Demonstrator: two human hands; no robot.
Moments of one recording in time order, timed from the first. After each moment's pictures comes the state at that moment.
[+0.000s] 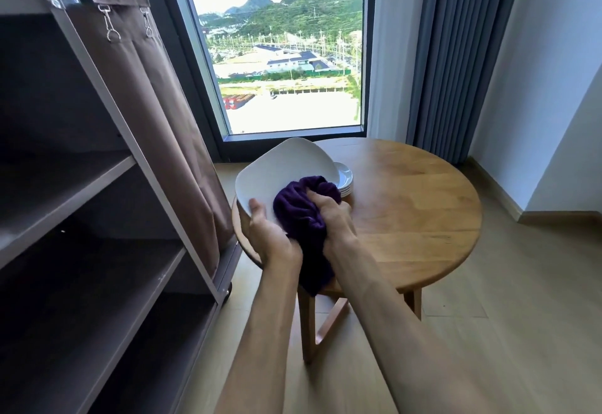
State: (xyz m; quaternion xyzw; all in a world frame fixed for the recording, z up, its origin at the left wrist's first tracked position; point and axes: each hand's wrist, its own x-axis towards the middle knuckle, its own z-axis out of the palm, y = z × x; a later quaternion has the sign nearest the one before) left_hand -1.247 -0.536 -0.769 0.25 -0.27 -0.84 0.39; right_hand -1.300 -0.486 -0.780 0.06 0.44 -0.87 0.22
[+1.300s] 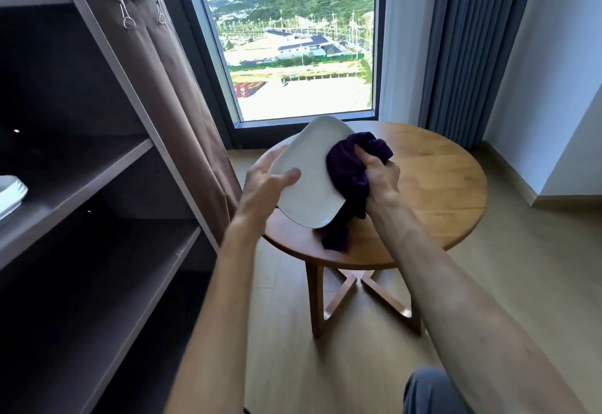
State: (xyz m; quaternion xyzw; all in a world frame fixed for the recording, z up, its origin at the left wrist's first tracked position) left_hand -1.203 -0.573 -0.728 0.15 -0.74 -0.61 0.23; right_hand -1.342 -0.434 -0.764 0.08 0.44 -0.89 0.11
